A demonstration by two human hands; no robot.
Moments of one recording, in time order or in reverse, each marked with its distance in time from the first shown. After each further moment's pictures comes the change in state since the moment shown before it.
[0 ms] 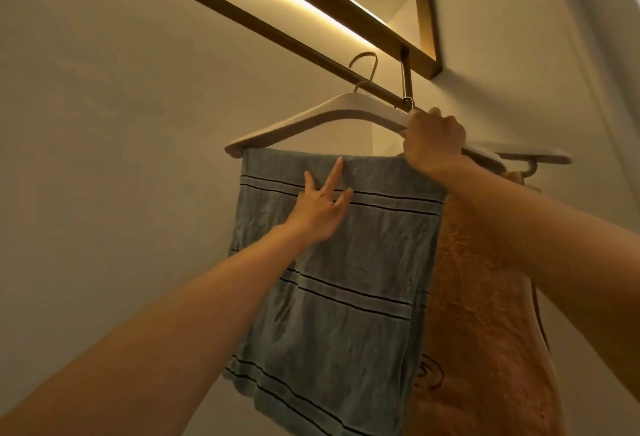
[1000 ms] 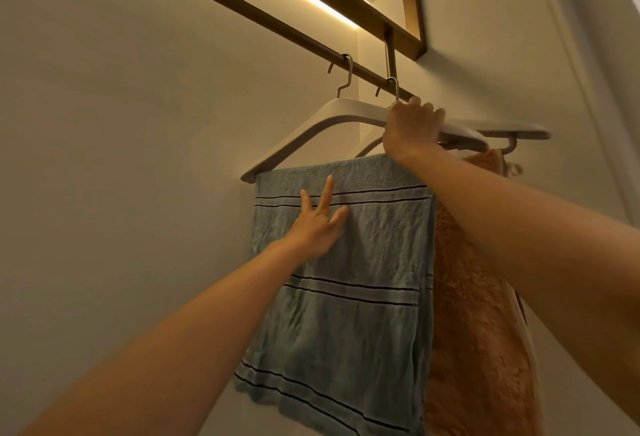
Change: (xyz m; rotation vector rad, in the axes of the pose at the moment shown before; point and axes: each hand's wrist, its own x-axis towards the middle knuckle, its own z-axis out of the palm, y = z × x) left_hand -0.005 0.001 0.049 -0.154 -0.128 -0.083; right_hand 0.002 0.007 0.019 -0.050 -0.025 0.049
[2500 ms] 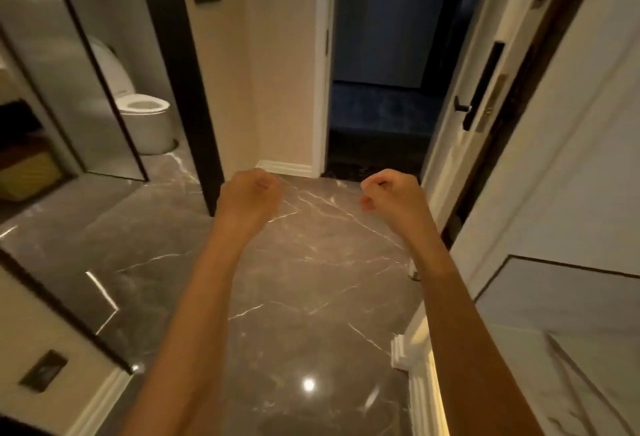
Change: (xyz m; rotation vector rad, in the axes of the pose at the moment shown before) left_hand -1.048 0.225 -0.449 0.963 1.580 -1.710; right_hand -0.689 -0.556 -0.701 2.101 -1.846 -1.177
